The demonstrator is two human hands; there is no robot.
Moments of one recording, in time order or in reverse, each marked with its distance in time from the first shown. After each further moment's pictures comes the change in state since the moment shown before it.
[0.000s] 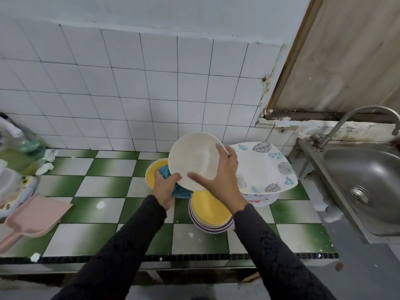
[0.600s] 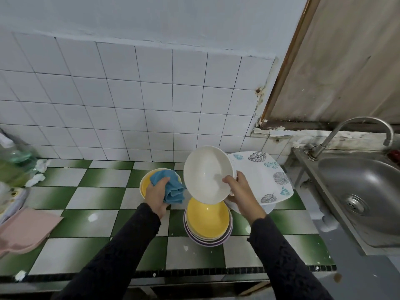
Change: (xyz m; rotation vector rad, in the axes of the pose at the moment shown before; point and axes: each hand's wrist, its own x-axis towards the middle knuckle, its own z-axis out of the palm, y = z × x) left_hand 0.019 0.003 -0.004 -0.068 0.024 -0.006; right_hand 0.011 0.042 -0.038 0.733 -0.106 0.520
